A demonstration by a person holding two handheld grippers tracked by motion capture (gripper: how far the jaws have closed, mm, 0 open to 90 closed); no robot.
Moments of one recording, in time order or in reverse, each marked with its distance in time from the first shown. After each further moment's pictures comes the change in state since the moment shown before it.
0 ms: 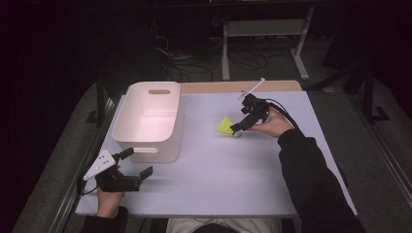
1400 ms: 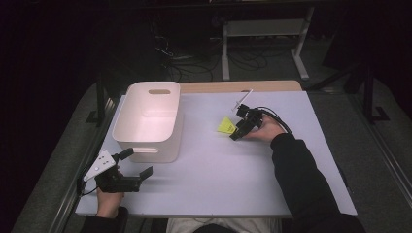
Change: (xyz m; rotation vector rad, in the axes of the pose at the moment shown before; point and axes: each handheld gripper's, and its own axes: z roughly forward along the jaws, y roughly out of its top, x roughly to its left) left arm -0.001 -0.001 -0.001 0.002 0.004 0.007; right arm -0.013 -0.017 0.049 0.177 0.042 -0.021
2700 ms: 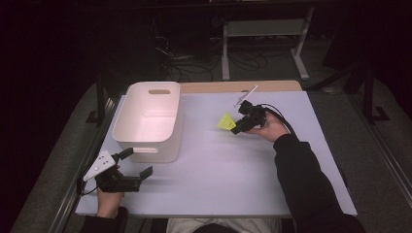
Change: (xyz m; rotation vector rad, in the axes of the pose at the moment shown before) left arm 0.000 0.000 0.000 -0.005 0.003 0.001; right arm 0.021 0.004 -0.032 -0.073 -0.025 -0.009
